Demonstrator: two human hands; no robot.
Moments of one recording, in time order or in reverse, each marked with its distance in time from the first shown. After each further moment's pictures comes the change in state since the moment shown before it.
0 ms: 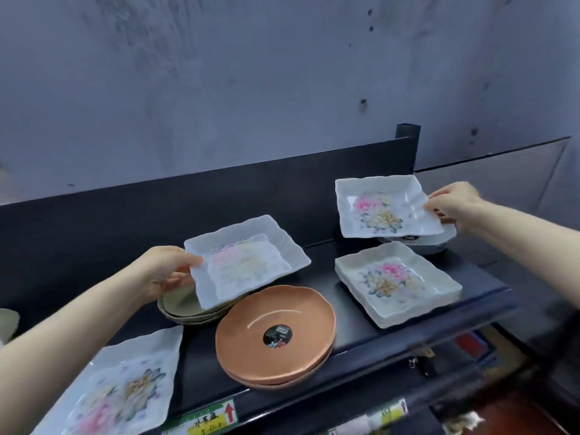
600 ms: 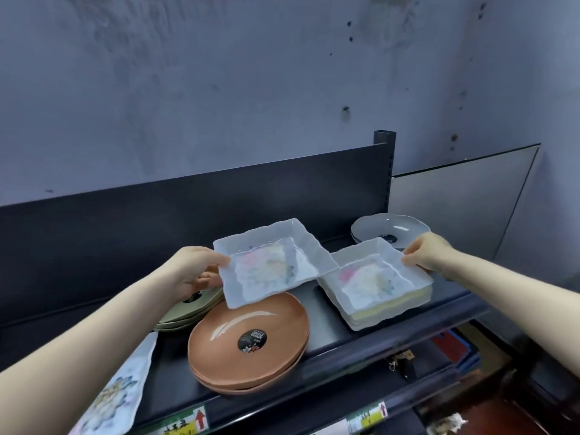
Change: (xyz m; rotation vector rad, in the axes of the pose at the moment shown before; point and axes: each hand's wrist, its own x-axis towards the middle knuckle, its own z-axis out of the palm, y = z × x) left_hand -0.012 0.013 0.078 -0.028 -0.090 0.059; right_hand -0.028 0.070 0.004 -0.339 -0.199 0.021
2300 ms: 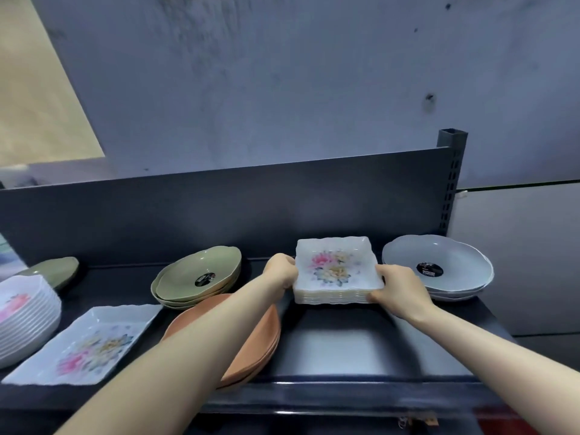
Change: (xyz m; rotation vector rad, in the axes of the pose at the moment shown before) left_hand 0.087 -0.024 0.171 0.380 0.285 -0.061; right_hand 0.075 -0.006 0.066 -0.170 -0.137 -0.662
